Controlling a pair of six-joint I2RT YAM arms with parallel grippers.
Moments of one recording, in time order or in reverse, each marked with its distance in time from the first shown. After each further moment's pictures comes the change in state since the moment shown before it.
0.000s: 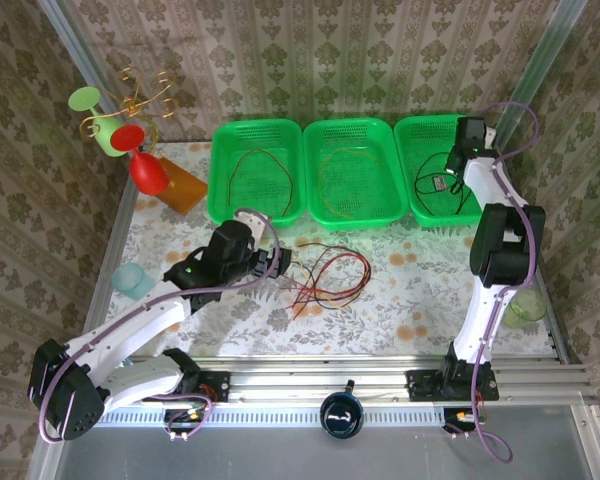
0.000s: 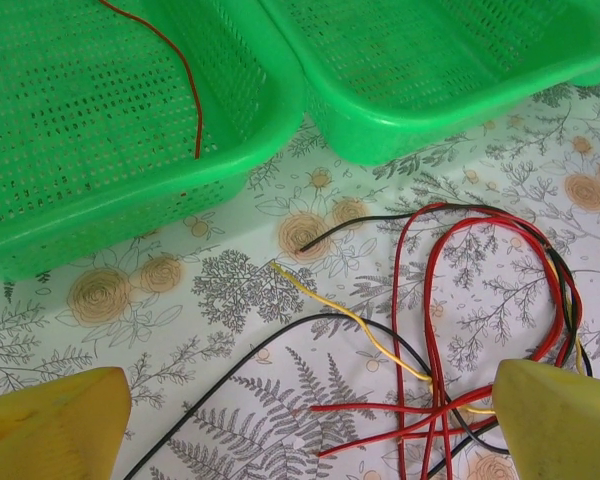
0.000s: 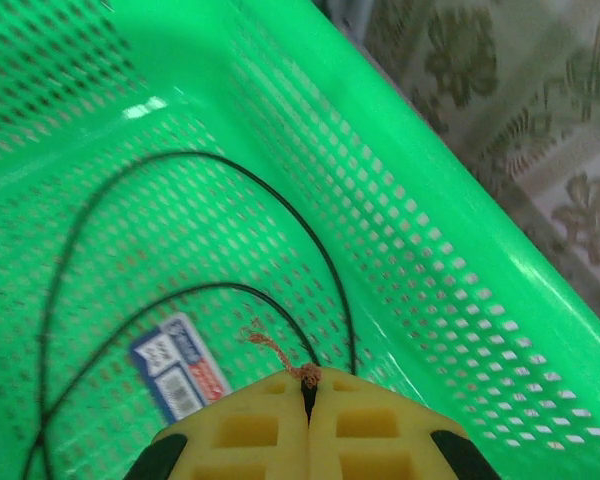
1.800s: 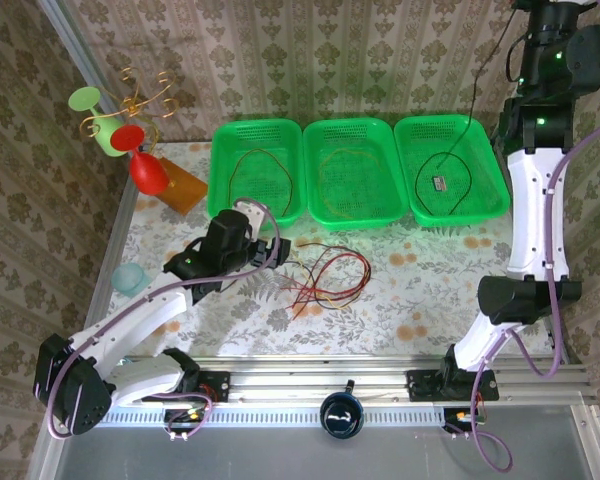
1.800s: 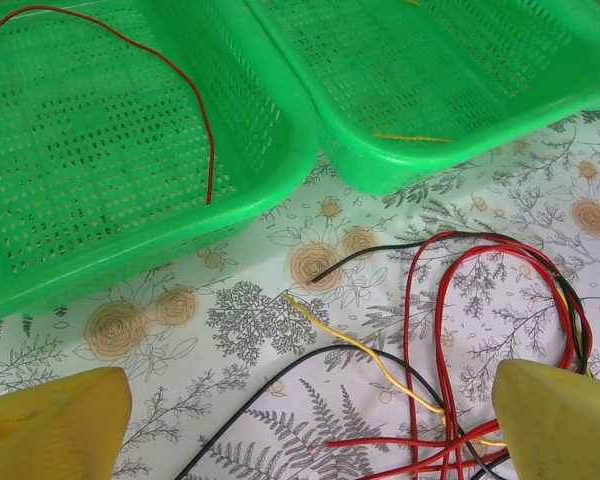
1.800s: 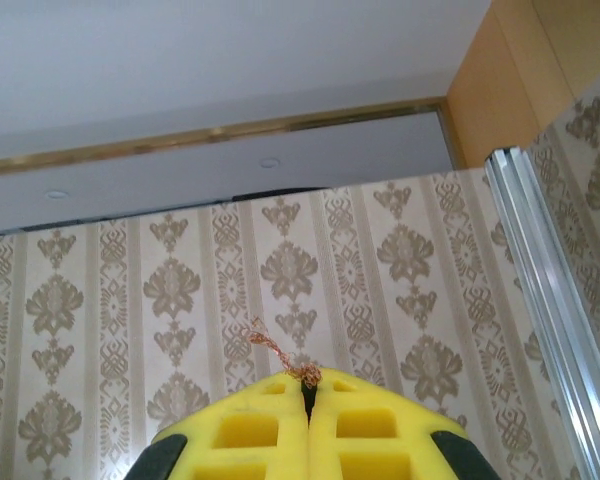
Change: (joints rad) left arm 0.055 0.048 0.057 0.012 0.038 0.041; right arm 0.070 -0.336 0.575 0.745 -0.288 -0.198
